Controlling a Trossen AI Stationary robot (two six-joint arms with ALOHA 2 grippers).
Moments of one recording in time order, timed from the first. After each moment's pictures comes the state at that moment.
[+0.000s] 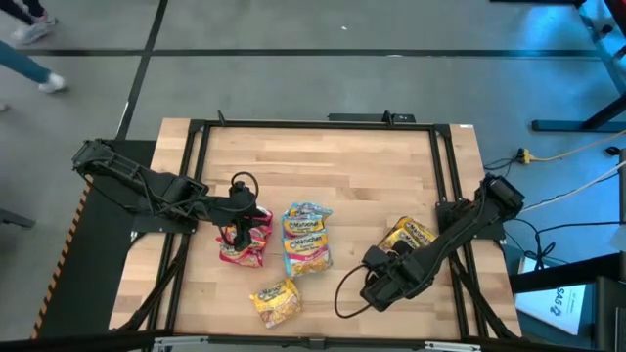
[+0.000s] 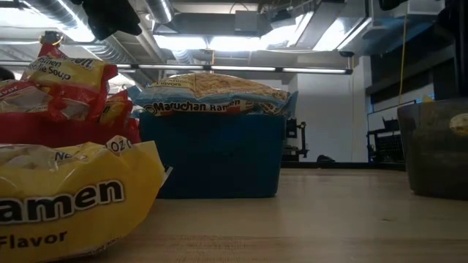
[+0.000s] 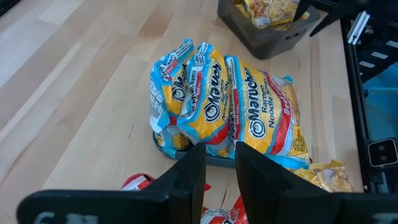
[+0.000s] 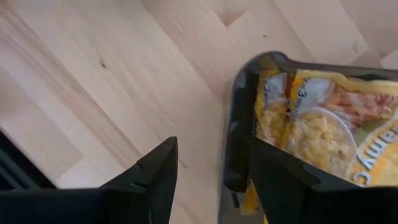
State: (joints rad) left arm -0.37 1.04 0.89 -0.57 -0.36 -0.57; right arm 0.68 1.77 1.36 -1.07 0.18 1.36
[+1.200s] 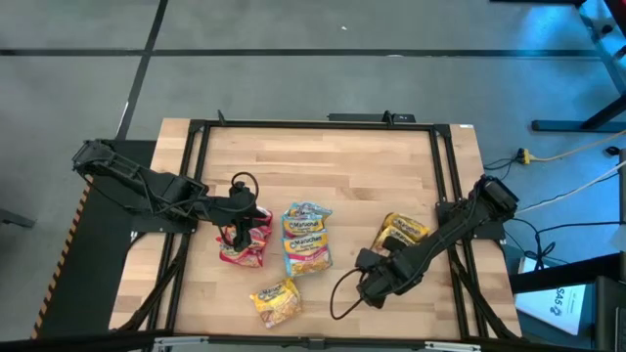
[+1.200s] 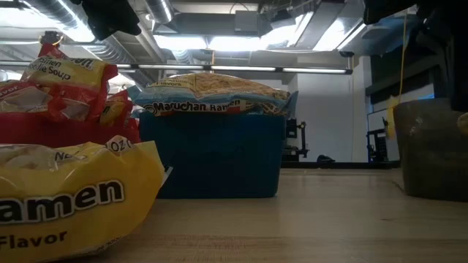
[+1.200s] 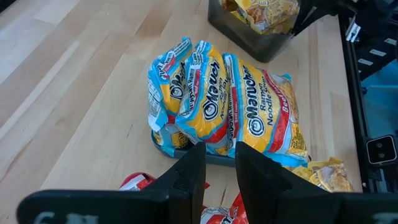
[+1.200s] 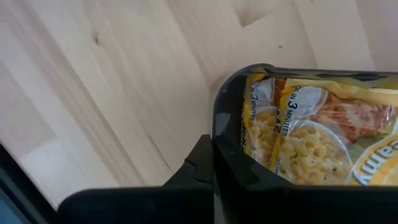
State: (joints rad) left arm -0.37 1.04 0.89 -0.57 -0.35 -0.57; right arm 0.63 1.82 1.37 -1.06 0.12 1.11
